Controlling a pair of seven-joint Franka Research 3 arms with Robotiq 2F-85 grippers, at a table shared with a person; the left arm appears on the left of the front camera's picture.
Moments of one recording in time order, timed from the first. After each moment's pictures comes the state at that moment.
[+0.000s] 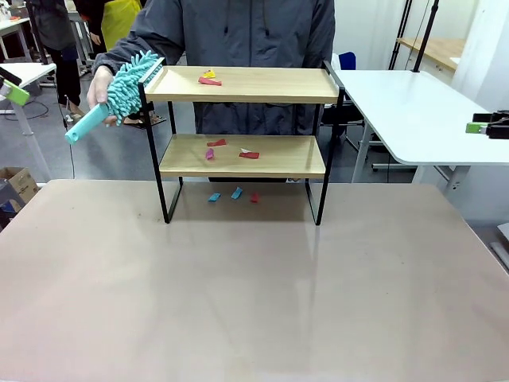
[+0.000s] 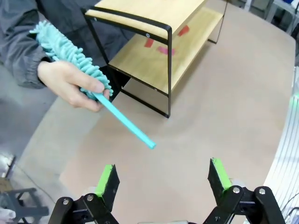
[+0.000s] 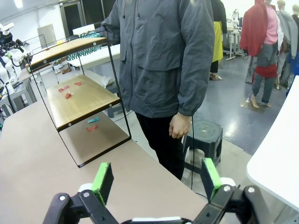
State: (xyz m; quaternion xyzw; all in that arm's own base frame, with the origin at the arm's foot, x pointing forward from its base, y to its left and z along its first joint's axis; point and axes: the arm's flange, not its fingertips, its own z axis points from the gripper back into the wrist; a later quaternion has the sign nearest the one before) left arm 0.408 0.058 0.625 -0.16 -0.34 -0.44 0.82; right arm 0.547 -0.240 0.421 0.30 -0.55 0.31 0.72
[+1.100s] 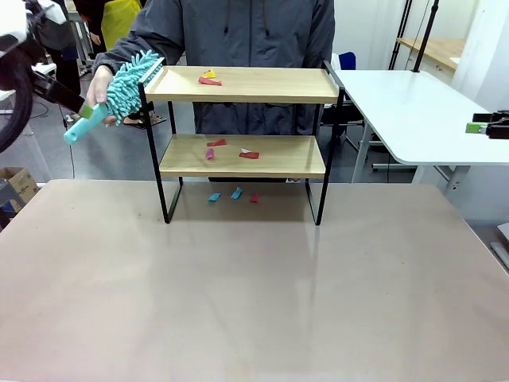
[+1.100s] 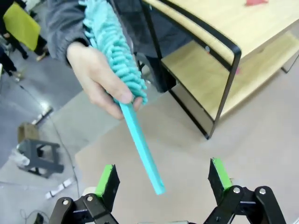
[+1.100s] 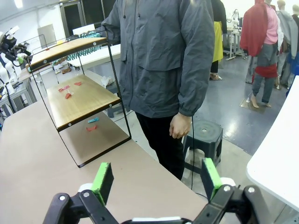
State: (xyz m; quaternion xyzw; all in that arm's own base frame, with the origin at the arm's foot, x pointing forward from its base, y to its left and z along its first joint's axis) left arm 0.421 -0.042 0.579 -0.02 -0.38 -0.28 0.88; right arm 0.547 -0.239 0.421 0.30 -0.55 0.31 0.72
